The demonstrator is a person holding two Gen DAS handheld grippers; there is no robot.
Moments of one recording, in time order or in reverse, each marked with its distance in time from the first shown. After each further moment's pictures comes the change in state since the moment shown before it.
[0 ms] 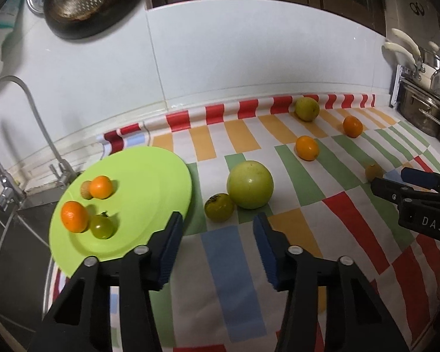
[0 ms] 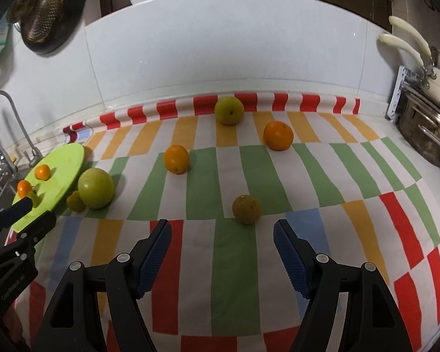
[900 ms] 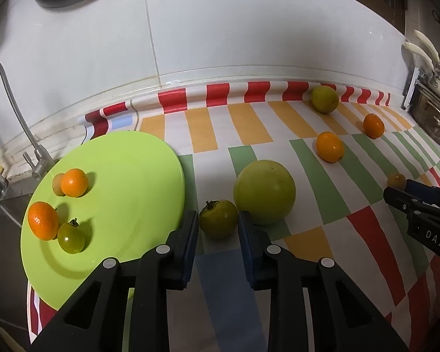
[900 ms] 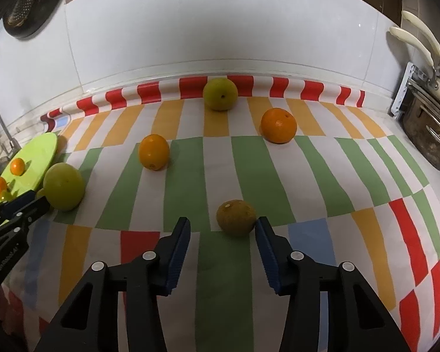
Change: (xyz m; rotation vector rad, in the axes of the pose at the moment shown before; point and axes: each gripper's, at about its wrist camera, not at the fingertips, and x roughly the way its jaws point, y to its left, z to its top) left arm 0.052 0.008 0.015 -0.055 0.095 -0.027; right arm 0.041 -0.003 0.010 -0.020 0.072 -0.062
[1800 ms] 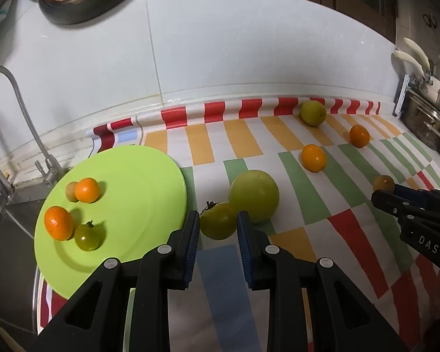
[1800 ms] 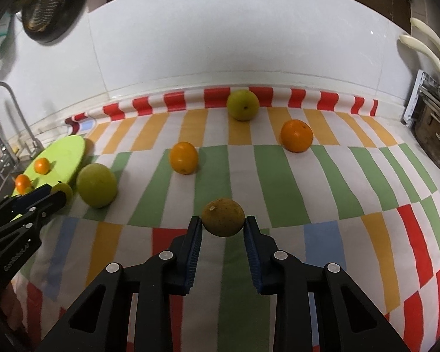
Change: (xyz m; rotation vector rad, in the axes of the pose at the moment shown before) left arm -0.035 -0.003 -0.002 0.006 -0.061 -0.010; right arm -0.024 0.010 -0.004 -0.028 -0.051 0.102
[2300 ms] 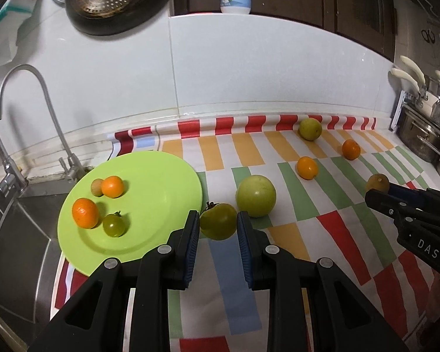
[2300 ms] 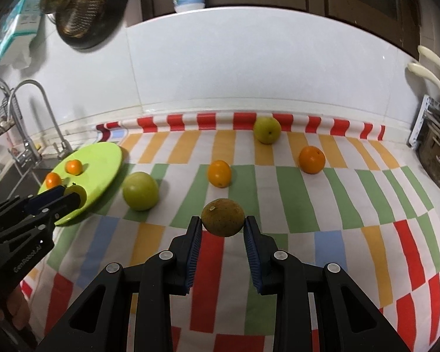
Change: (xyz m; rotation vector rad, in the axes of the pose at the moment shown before) left arm -0.046 0.010 -0.010 -0.042 -0.058 0.014; right arm -0.043 0.025 0.000 -0.061 -0.078 0.062
